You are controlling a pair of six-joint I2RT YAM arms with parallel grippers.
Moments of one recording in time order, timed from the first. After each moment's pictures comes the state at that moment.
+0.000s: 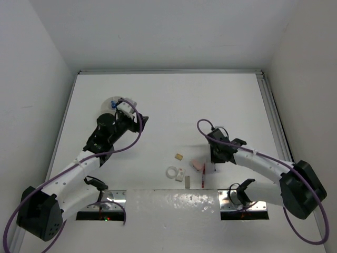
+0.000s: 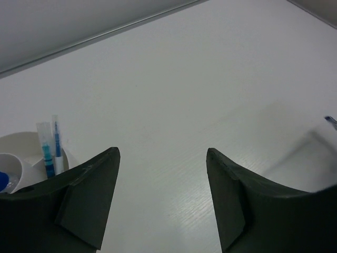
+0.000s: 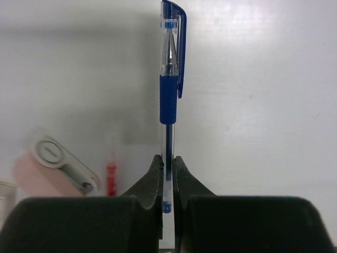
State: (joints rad) left arm -0.41 0.95 0.53 0.26 0.13 0.02; right arm 0.62 1.19 0.48 -0.53 0.24 0.58
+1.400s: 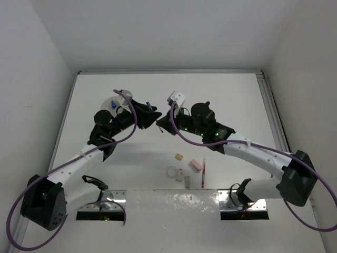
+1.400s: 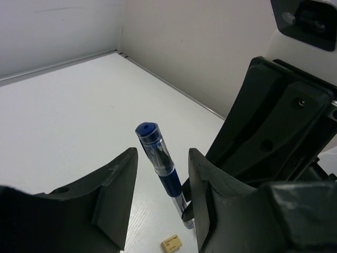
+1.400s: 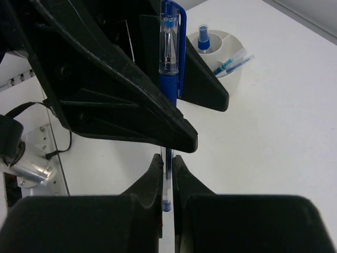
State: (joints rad) left arm -0.39 1.06 0.58 0.66 0.58 -0.43; right arm 0.83 1.31 0.90 0.22 -0.24 0.09
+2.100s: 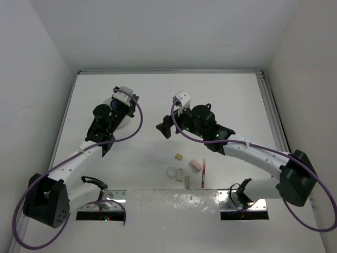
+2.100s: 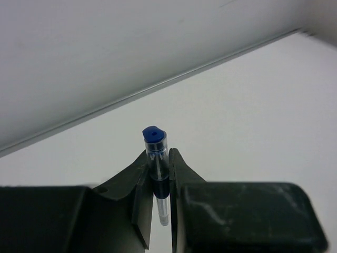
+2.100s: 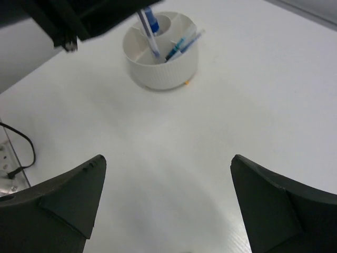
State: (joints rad) left arm -0.34 1.07 0.62 0.50 0.18 0.06; right arm 0.81 1.32 0.86 0.23 -0.09 0.13
